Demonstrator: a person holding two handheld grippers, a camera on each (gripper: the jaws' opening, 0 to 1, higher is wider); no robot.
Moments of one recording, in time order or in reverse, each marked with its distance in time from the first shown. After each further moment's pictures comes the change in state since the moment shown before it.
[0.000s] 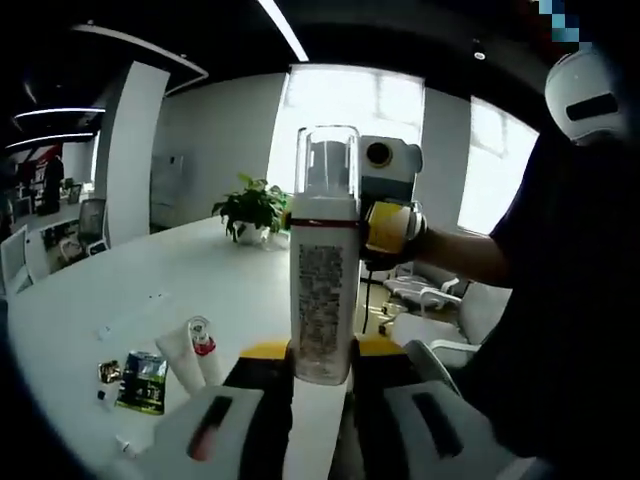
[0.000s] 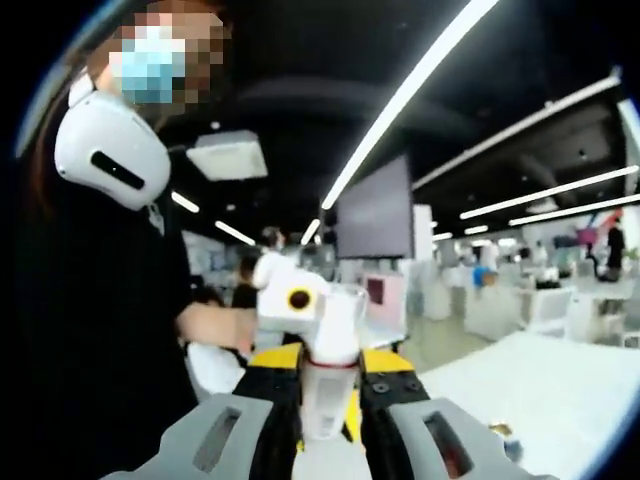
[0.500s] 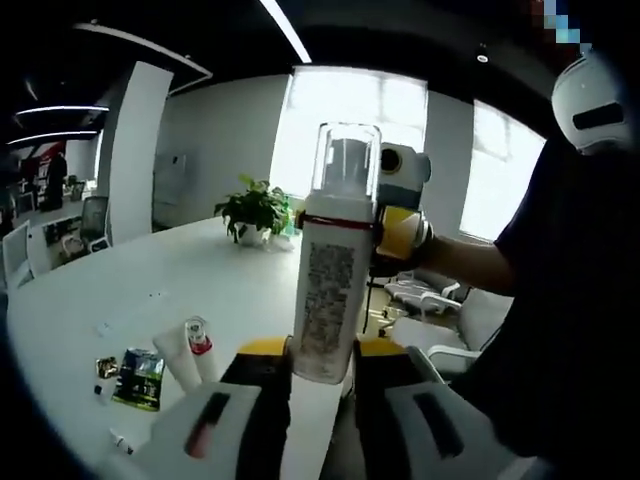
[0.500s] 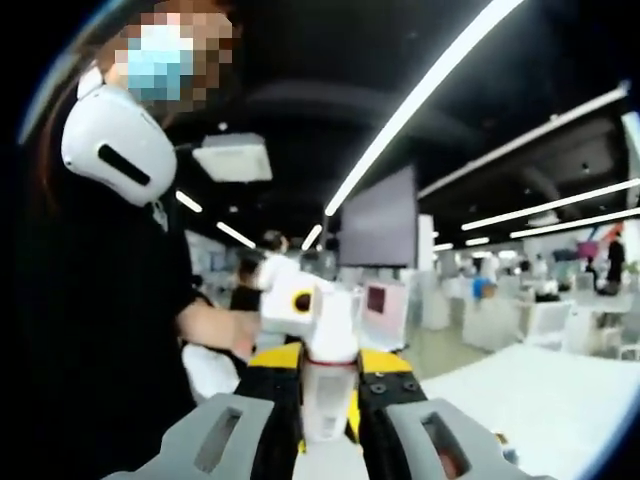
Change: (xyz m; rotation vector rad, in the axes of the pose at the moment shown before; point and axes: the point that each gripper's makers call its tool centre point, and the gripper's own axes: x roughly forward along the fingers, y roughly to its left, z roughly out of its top) left arm -0.001 -0.005 0.002 -0.044 -0.015 0.020; right arm -0.005 0.009 0.005 -0.047 -0.031 -0.004
